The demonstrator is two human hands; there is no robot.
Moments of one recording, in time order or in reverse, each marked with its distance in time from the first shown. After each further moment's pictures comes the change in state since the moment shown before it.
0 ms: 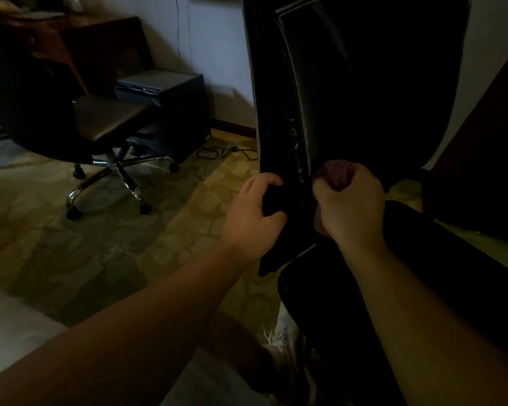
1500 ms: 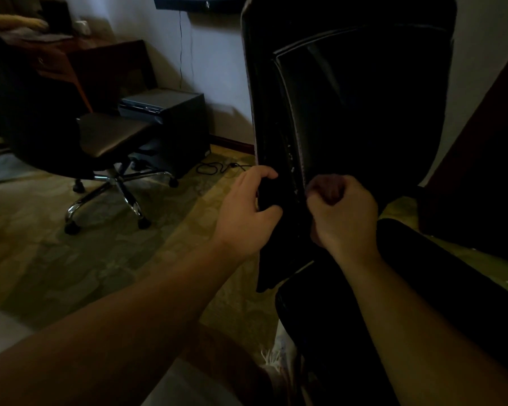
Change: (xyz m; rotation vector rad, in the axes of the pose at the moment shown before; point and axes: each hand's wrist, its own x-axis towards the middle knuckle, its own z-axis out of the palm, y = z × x) left_hand 0.023 0.027 -0.021 -0.092 0.023 -0.005; right_hand 0.008 -0.010 -0.003 0.019 -0.037 -0.071
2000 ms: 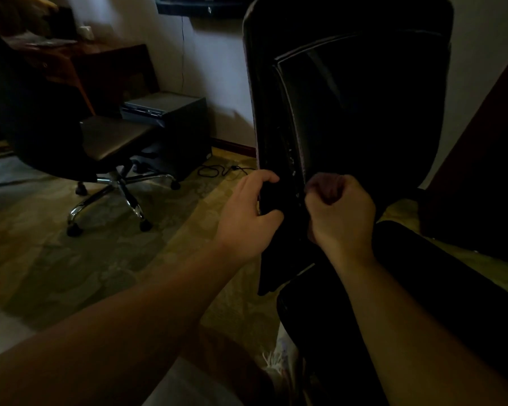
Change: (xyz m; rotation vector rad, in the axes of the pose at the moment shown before) left_hand -0.002 0.002 -0.002 -0.004 -0.020 -0.030; right_hand 0.000 -0.006 0.007 -0.046 0.058 -0.012
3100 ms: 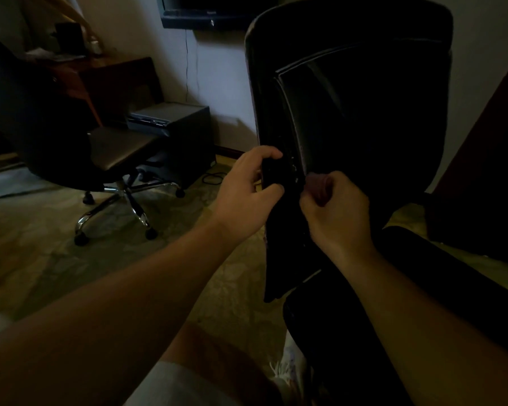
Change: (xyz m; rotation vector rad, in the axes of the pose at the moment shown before) left_hand 0.028 0.027 -0.022 -0.116 0.002 0.092; right_hand 0.011 -0.008 0.001 -0.072 -0.083 -0.092
